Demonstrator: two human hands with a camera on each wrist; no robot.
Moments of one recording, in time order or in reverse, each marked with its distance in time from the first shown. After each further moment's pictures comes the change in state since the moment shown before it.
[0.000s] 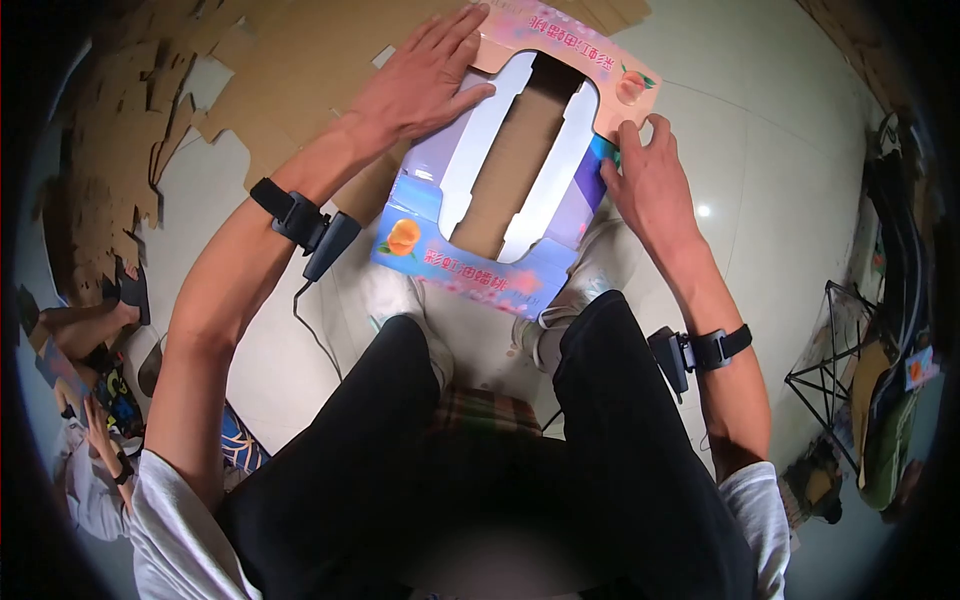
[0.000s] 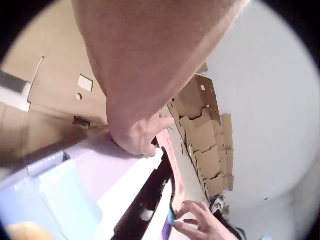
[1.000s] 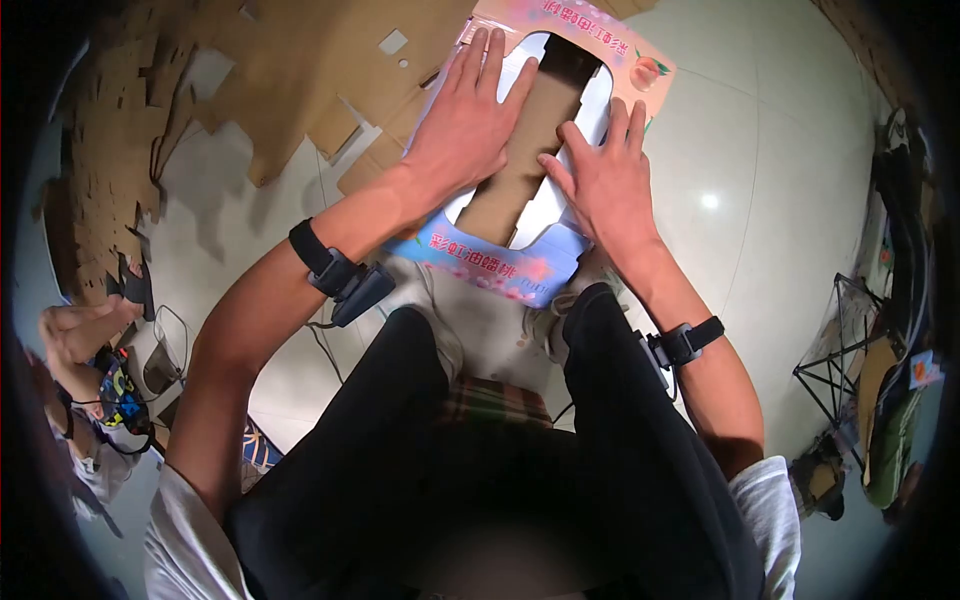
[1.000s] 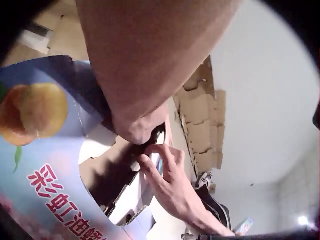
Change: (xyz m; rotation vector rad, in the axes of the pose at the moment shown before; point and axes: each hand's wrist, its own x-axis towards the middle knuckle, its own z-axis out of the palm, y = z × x) left_hand -0.020 0.083 0.000 0.070 -0.073 -0.049; right_hand -0.016 -0.057 0.030 -0.049 0.033 -0.022
